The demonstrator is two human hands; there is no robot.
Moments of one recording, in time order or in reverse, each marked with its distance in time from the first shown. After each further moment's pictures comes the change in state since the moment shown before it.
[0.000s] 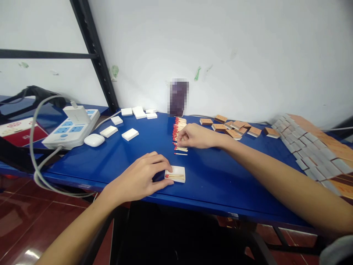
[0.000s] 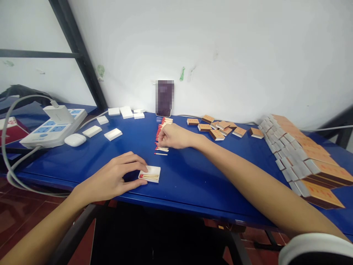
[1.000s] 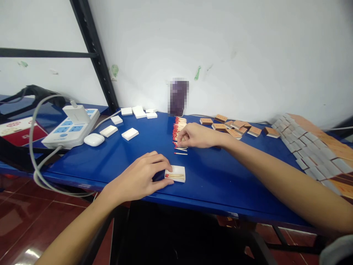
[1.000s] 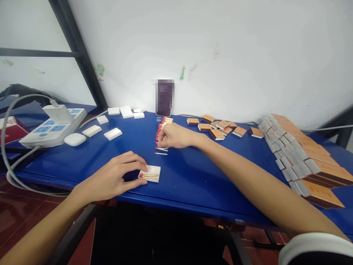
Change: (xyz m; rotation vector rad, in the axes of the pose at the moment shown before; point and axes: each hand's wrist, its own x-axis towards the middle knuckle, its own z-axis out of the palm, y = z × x) left_hand 0.000 0.001 0.000 0.004 0.001 -0.001; right_hand -0.002 -0.004 -0.004 -0.005 -0.036 0.028
